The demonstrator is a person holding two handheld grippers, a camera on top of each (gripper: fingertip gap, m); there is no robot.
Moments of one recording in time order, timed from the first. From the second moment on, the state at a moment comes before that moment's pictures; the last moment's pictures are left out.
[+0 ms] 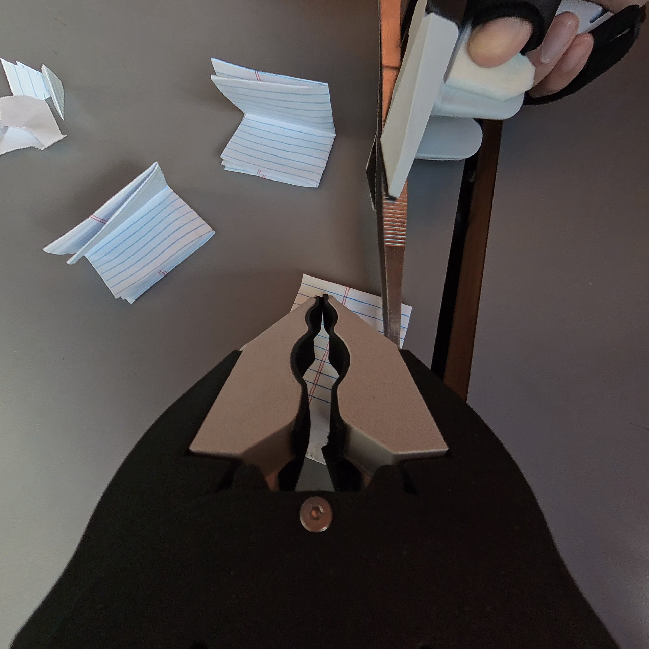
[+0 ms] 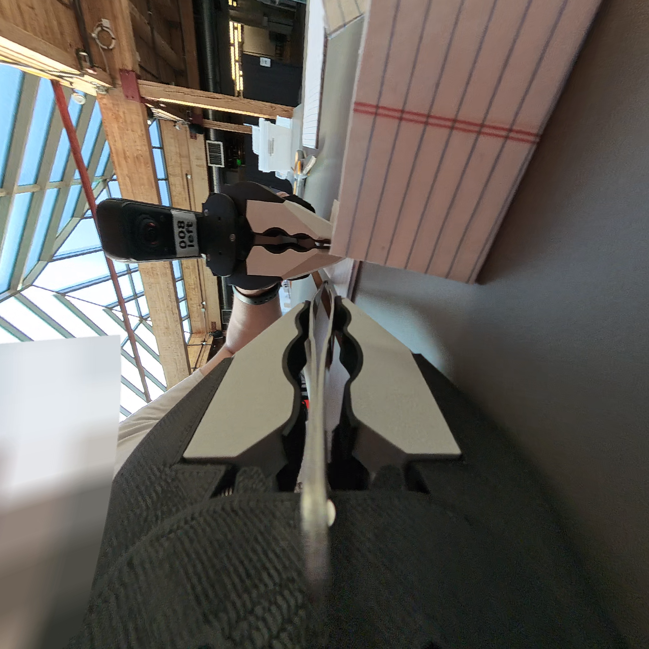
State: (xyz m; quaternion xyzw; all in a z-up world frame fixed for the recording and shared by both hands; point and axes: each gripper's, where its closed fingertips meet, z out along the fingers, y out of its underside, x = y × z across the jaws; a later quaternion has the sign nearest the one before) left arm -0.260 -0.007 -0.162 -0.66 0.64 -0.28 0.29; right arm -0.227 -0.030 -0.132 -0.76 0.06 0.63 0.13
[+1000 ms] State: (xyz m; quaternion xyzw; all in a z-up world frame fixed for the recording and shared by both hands) left arm -0.260 -0.007 -0.162 -0.67 0.62 -0.32 0.26; right arm -0.227 -0.025 -0.138 -0.79 0.01 0.59 0.20
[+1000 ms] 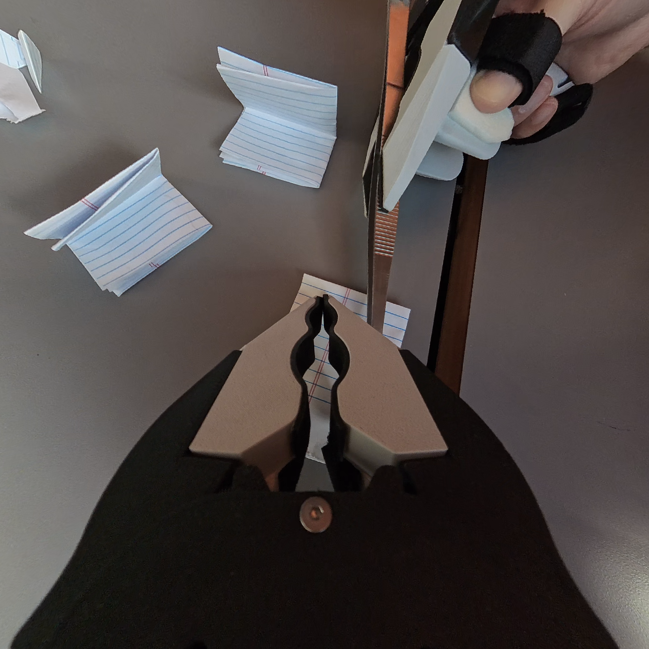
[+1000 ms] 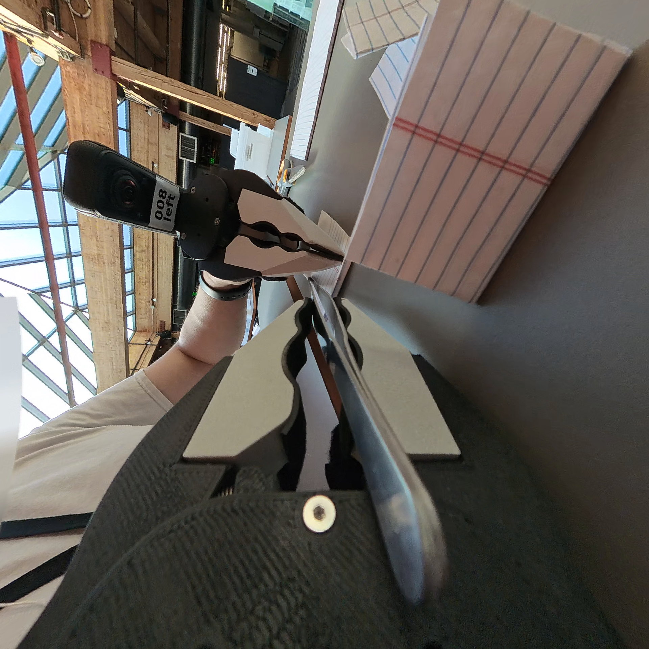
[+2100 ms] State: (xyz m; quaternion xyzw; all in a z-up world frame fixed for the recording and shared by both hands) left arm -0.260 -0.006 -0.162 -0.68 0.61 -0.33 0.24; right arm -0.239 -0.021 -0.133 -0.75 0.09 0.62 0.23
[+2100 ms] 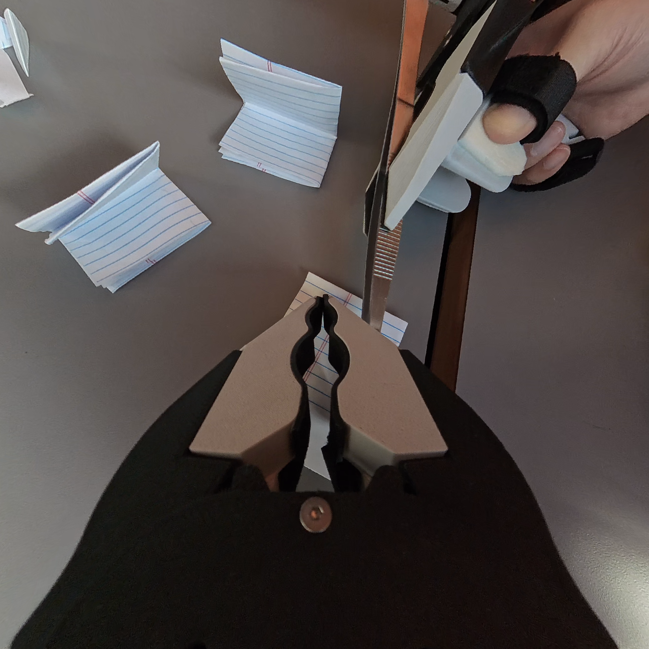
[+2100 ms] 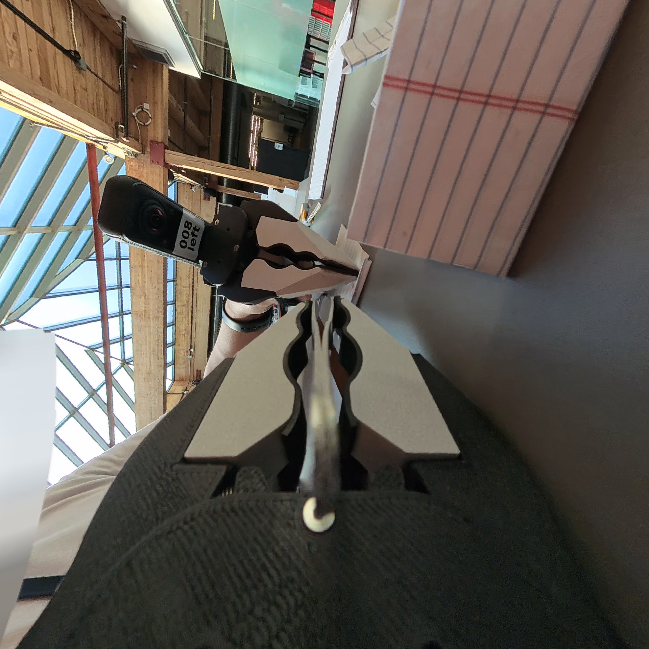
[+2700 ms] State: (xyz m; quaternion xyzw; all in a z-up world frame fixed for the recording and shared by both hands) left arm -0.327 -0.009 -0.159 -0.73 0.55 -0.30 0.27; right arm -0.238 -0.024 -0.137 -0.77 0.08 0.60 0.21
